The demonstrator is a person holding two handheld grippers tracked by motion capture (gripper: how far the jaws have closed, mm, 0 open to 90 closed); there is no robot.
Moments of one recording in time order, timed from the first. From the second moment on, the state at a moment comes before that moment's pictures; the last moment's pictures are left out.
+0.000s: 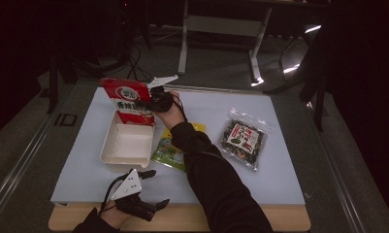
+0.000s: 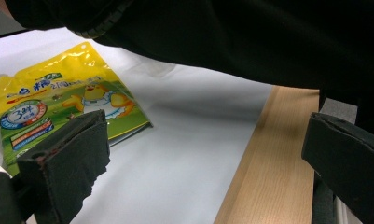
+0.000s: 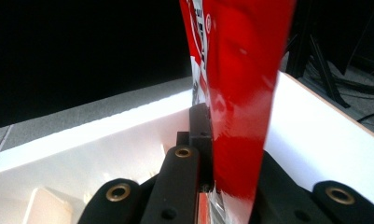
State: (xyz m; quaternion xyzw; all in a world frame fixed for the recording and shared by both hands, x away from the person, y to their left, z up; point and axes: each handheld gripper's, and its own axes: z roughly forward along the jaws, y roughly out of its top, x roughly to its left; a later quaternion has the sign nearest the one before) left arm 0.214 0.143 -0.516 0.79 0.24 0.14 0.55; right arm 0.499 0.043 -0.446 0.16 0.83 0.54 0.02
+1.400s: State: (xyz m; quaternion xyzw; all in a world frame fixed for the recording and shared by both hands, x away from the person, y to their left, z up) left arm 0.214 0.140 -0.518 0.79 0.23 0.13 0.55; right arm 0.493 0.051 -0.452 0.18 0.82 0.54 0.02
